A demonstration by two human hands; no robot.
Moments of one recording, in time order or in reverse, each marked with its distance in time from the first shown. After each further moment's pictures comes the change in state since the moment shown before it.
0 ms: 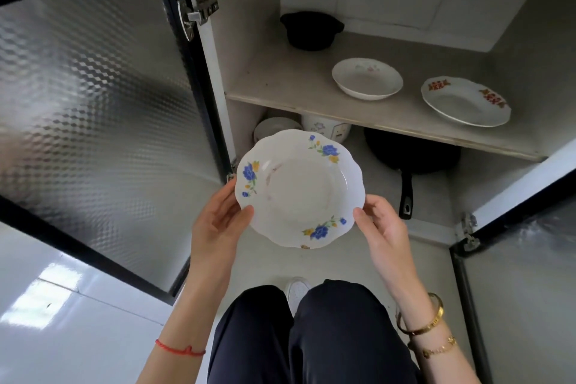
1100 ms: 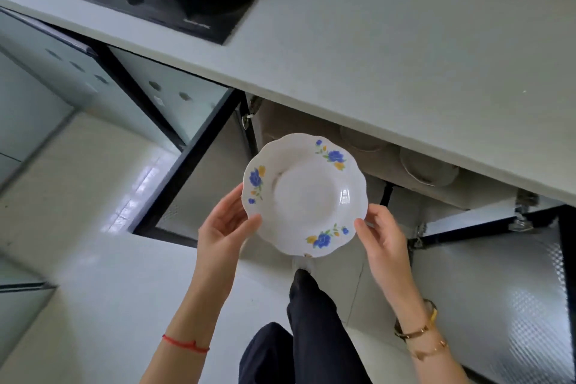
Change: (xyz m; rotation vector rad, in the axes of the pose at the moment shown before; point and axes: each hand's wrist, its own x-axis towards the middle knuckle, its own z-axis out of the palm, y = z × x) left_hand -0.039 0.365 0.040 -0.060 0.027 -0.230; right_hand 0.027 -0.360 -0.037 -0.035 -0.145 0.234
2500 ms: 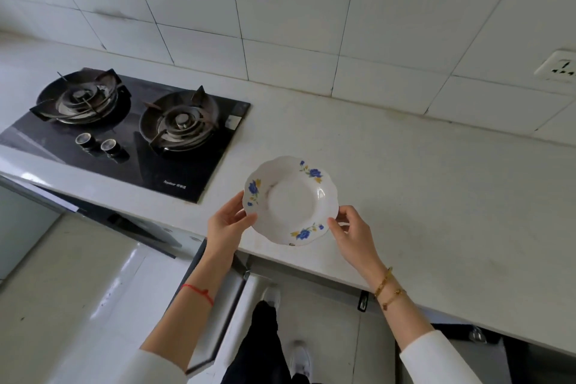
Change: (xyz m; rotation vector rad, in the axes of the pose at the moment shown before) left_hand 0.227 0.196 0.142 0.203 -0.025 -0.015; right_hand 0.251 -0.171 -0.054 -0.306 0.073 0.005
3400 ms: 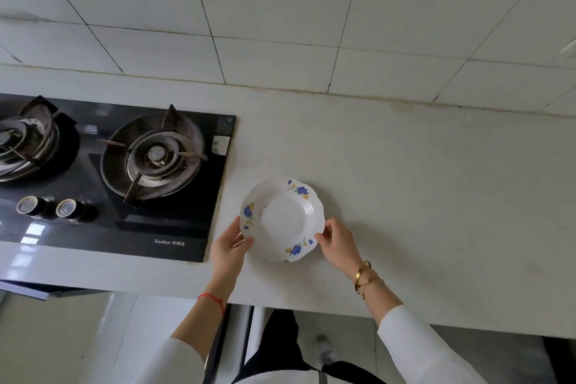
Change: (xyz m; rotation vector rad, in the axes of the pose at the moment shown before) left_hand 0.161 -0.039 -0.050 0.186 -0.094 -0.178; right_hand 0.113 0.005 0.105 -0.256 -0.069 0.308
